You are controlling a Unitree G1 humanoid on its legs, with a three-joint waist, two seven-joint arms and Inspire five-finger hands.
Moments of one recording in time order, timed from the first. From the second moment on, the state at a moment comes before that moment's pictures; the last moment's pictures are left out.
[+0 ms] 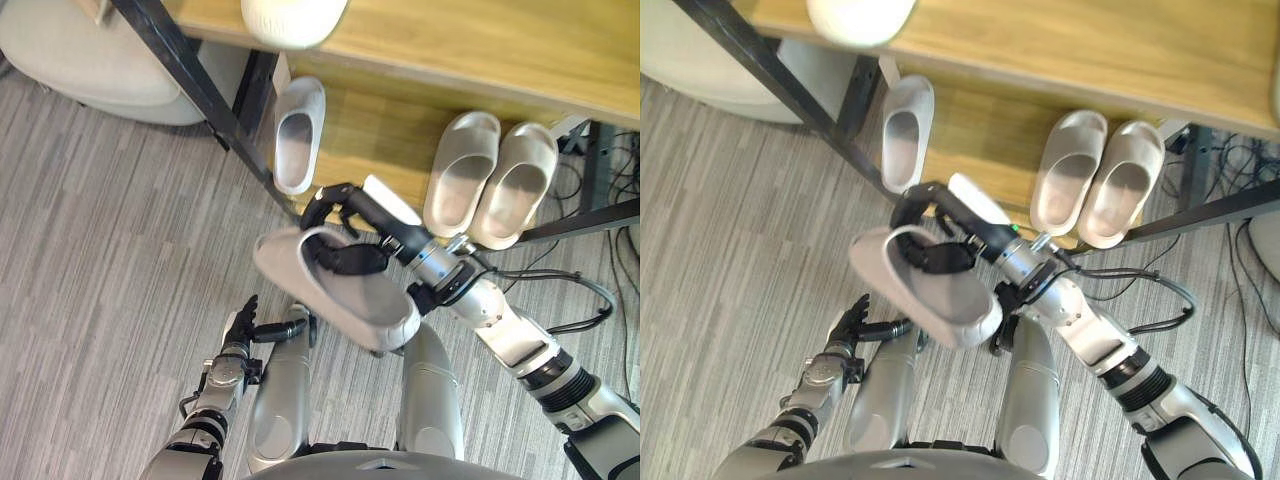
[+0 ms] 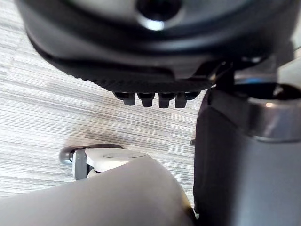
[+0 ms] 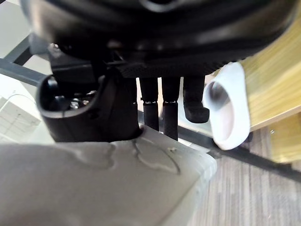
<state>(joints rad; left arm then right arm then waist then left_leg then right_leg) -0.18 0.17 -0.04 0.92 -0.10 -0.21 0.07 -0.39 -0.62 0.41 -0.15 -0.11 -0.24 -0.06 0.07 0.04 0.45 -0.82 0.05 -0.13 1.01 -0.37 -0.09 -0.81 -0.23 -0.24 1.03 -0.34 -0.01</state>
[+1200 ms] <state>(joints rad) -0.18 0.11 0.06 0.73 -0.12 -0.21 0.15 -0.73 -0.34 0.18 0.33 -0.48 -0.02 -0.52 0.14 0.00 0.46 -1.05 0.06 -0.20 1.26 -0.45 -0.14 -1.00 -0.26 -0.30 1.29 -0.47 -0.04</state>
